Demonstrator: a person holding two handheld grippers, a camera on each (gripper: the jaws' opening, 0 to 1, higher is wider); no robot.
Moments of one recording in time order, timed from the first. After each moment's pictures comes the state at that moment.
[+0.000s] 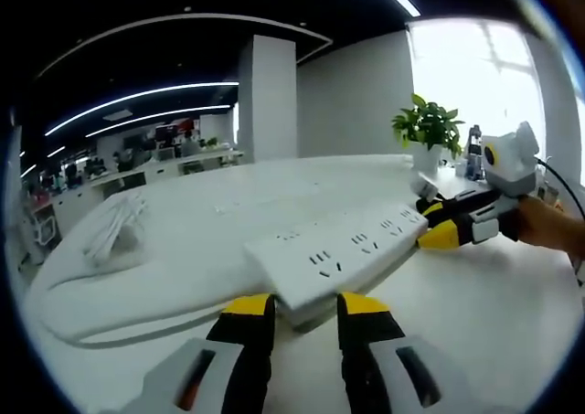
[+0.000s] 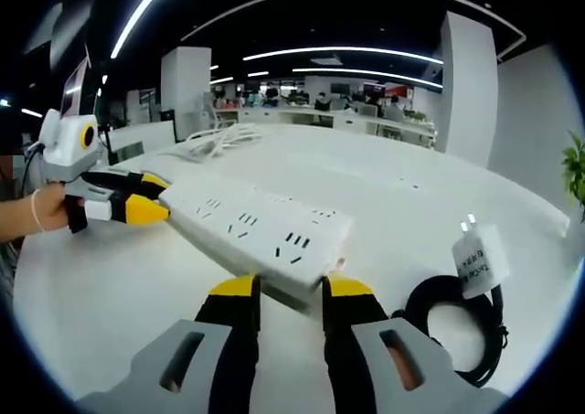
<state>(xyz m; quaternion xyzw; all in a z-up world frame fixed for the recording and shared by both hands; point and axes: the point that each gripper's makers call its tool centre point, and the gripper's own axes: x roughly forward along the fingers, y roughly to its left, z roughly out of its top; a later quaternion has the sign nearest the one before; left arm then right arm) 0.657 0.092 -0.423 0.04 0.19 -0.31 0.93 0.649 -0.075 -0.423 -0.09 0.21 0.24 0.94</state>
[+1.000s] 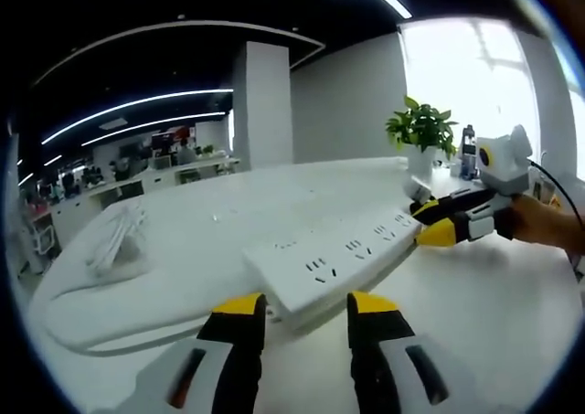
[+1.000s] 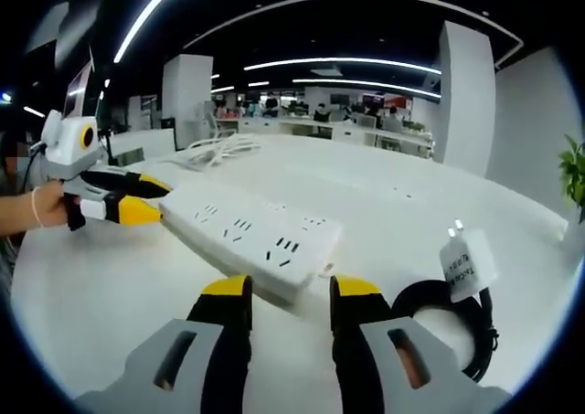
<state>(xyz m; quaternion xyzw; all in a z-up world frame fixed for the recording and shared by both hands) 0.654 0.089 -0.414 0.04 0.17 -0.32 0.93 0.650 -0.089 -0.416 -0.09 0.18 0.24 0.95</state>
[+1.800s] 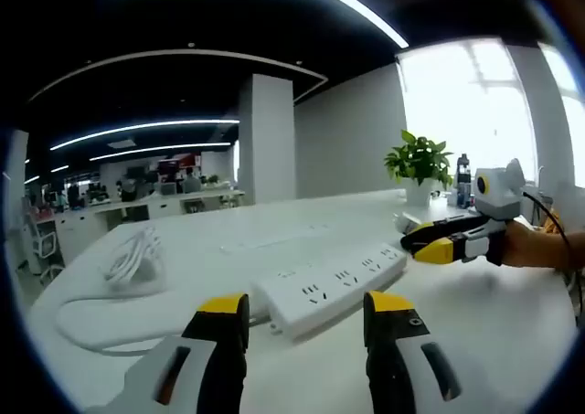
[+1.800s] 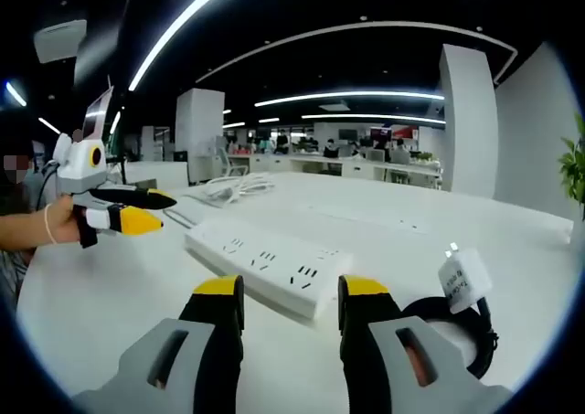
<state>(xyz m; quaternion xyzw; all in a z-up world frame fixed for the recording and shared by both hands) 0.631 0.105 -0.379 0.00 0.09 -0.32 0.94 0.630 -0.079 -0.386 -0.06 0.09 0.27 0.96</state>
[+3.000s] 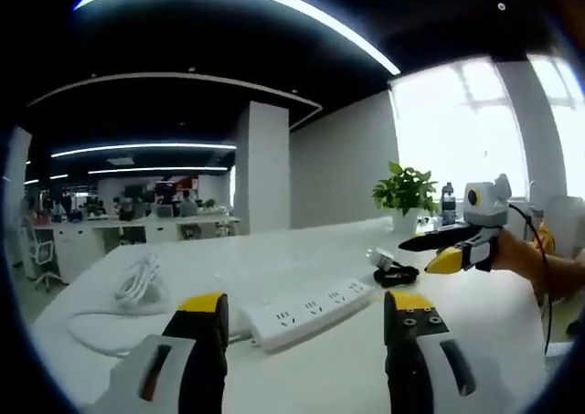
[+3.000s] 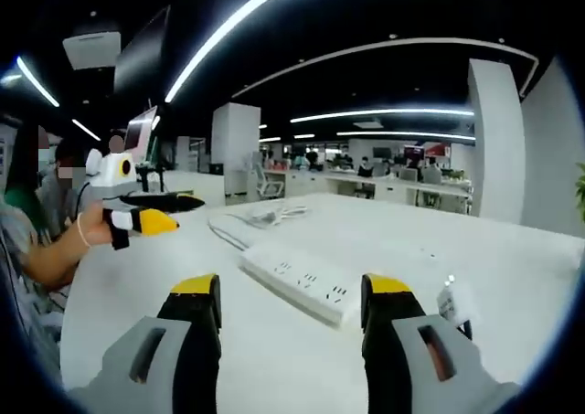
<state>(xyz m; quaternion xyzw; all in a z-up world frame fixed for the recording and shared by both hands) 0.572 0.107 -0.324 -0.02 0.02 -0.33 0.94 0.566 -0.071 -0.335 -0.06 0.05 0.36 0.93</state>
